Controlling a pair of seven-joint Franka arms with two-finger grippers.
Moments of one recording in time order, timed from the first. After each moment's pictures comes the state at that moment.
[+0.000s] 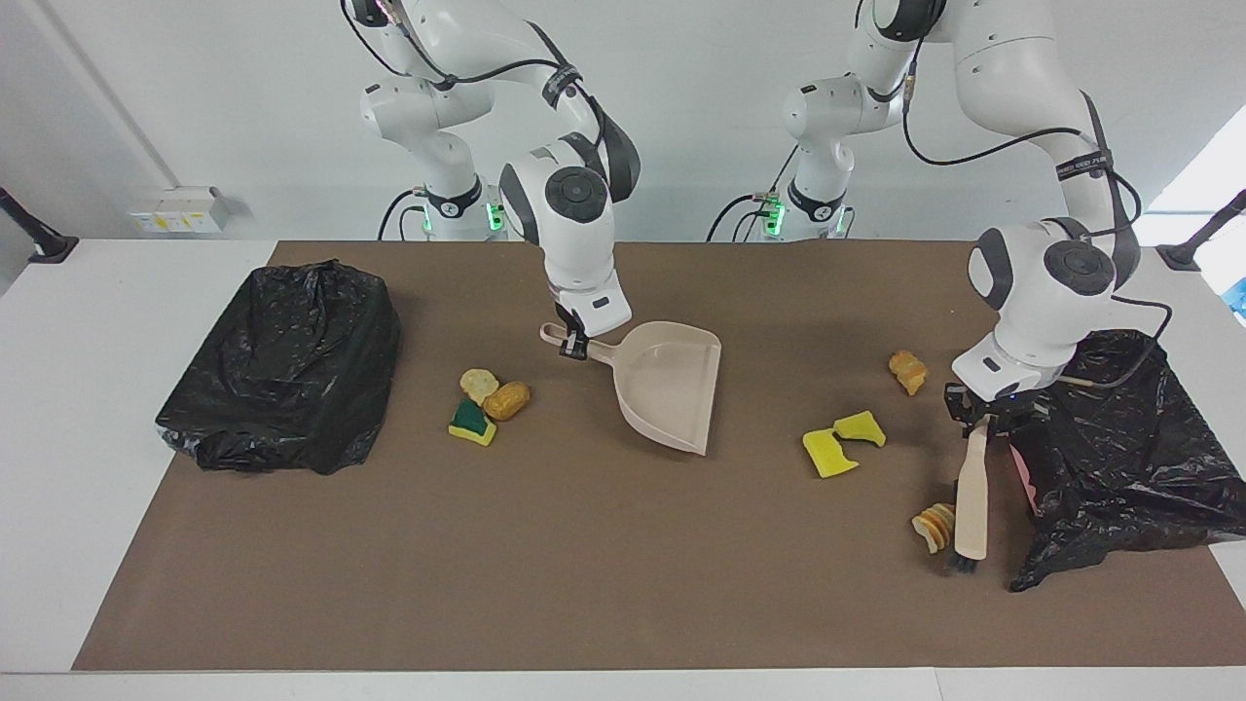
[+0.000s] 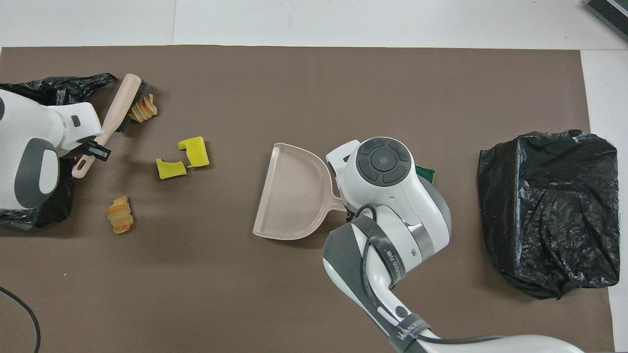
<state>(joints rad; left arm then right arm) 0.16 0.29 -0.14 -1.89 0.20 2.26 0.42 0.44 0.25 0.10 -1.85 0.01 2.00 -0.74</state>
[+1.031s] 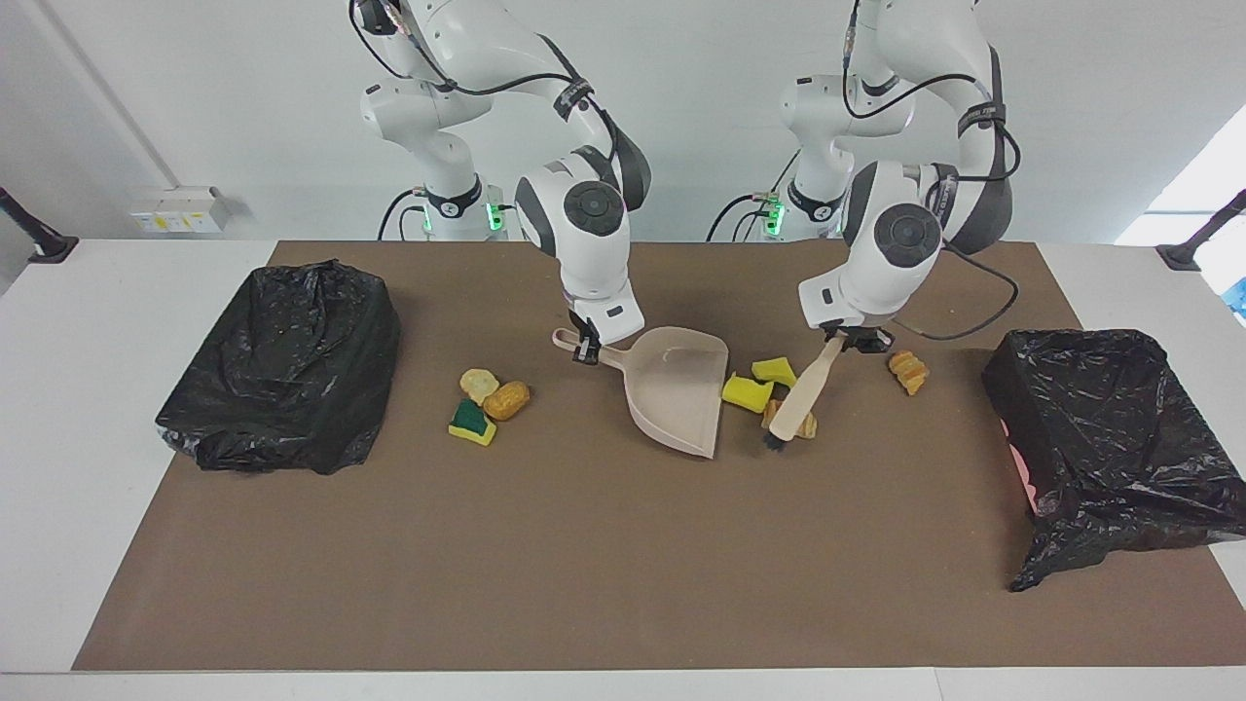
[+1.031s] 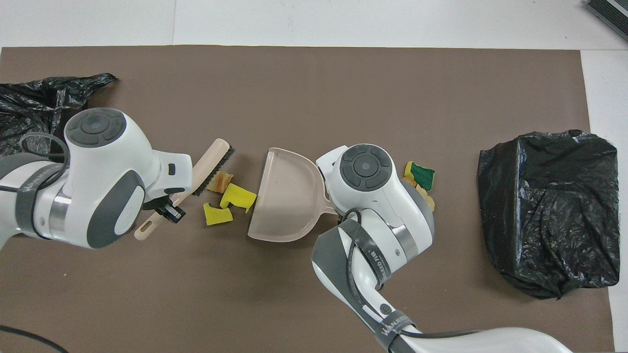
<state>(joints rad) -0.14 0.07 -0.15 -1.98 0.06 1.80 0.36 0.46 0.28 0.10 -1.85 0.00 2.02 -0.72</state>
